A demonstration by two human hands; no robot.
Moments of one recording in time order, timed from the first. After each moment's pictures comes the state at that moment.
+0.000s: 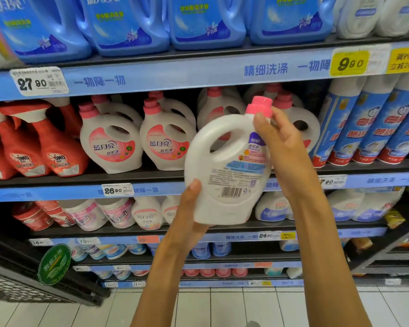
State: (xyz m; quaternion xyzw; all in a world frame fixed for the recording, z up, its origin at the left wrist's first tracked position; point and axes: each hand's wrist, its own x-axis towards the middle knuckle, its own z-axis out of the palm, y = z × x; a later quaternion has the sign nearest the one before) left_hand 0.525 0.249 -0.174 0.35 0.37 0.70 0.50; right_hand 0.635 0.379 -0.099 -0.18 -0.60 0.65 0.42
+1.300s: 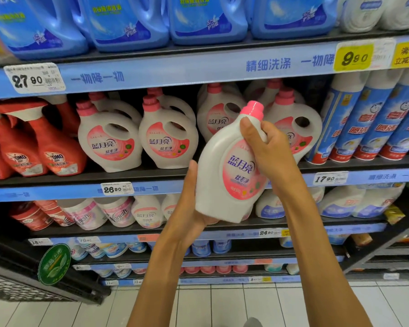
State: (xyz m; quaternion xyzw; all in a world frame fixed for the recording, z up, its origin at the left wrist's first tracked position) left_hand 0.518 0.257 -0.165 0.27 0.41 0.67 0.56; right_hand 0.612 0.384 -0.113 -0.29 -0.67 0.54 0.42
